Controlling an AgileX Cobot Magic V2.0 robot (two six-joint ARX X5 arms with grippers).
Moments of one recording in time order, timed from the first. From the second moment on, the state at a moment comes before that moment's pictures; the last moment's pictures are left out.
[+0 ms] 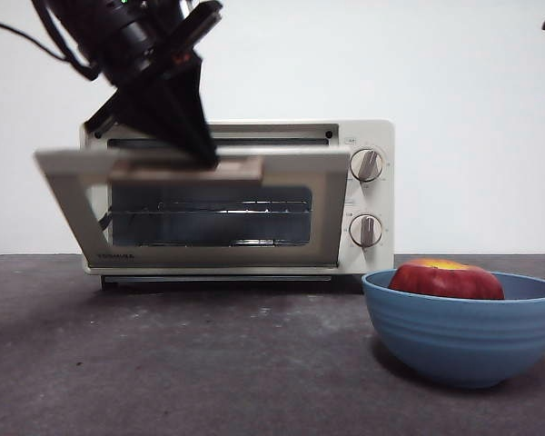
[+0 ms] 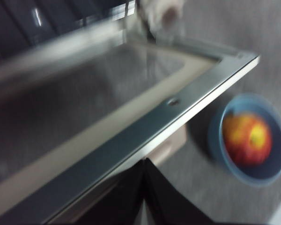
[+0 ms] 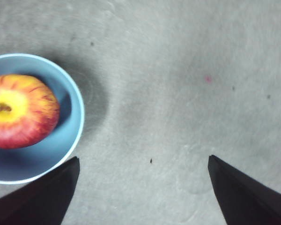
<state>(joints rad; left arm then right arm) -0.47 1.58 1.30 -0.68 0.39 -0.04 0.49 0.93 0.89 -1.03 0.24 0.26</state>
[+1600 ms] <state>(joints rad) -0.38 0.74 0.80 -0.61 0.36 -0.14 0.25 1.22 0.67 -0.56 -0.29 0.17</state>
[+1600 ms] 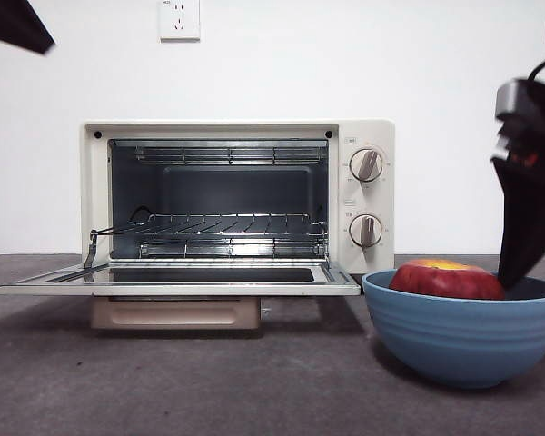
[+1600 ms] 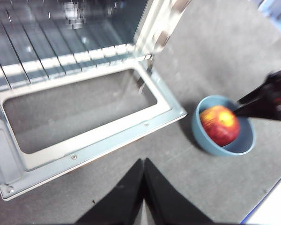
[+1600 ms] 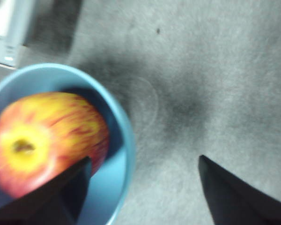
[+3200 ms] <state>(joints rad) -0.38 0.65 0.80 -0.70 0.36 -0.14 0.57 1.58 1.26 -0.51 -0.12 0.52</state>
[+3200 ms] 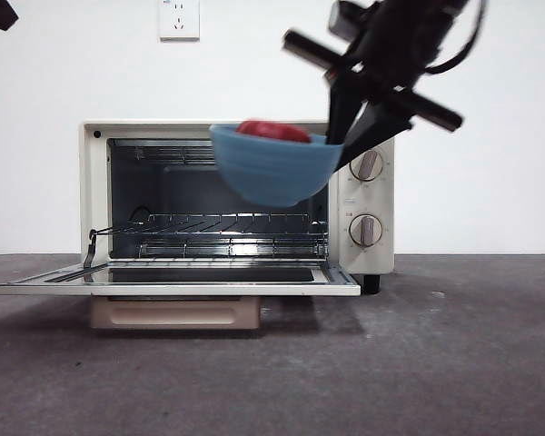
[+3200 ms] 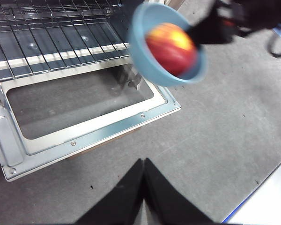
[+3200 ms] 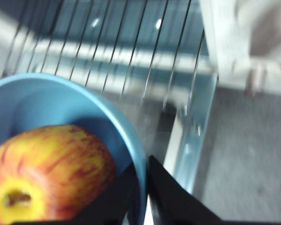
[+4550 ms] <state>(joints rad) -0.38 0.65 0.80 -0.72 0.36 -0.12 0.62 1.80 1.36 -0.32 0.21 0.91</state>
